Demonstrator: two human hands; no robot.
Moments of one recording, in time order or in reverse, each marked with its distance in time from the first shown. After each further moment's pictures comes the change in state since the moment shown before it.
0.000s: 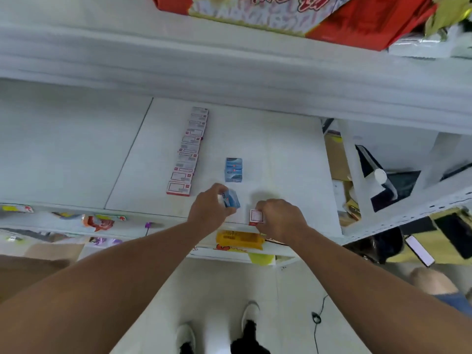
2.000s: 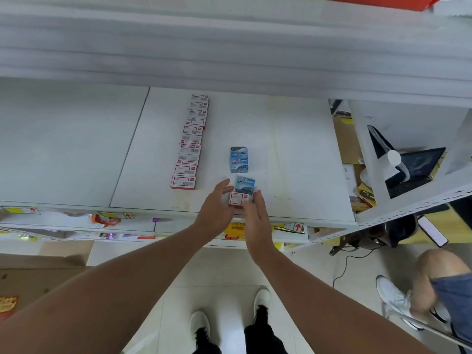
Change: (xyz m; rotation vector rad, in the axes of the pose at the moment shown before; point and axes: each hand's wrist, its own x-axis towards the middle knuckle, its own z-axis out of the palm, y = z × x) left_hand -0.014 -0.010 0.005 -0.268 -0.185 -0.078; right_hand 0.001 -0.099 0.069 1.589 0.342 0.353
